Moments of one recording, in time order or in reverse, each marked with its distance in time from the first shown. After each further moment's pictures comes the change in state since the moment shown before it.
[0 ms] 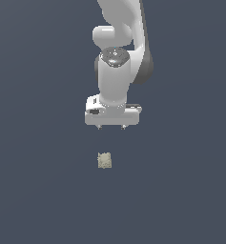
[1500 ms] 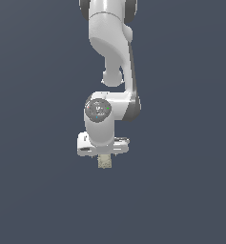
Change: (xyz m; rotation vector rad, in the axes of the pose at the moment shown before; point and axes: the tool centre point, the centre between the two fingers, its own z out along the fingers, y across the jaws) arm 0.072 0.032 0.102 0.035 -0.010 -0.050
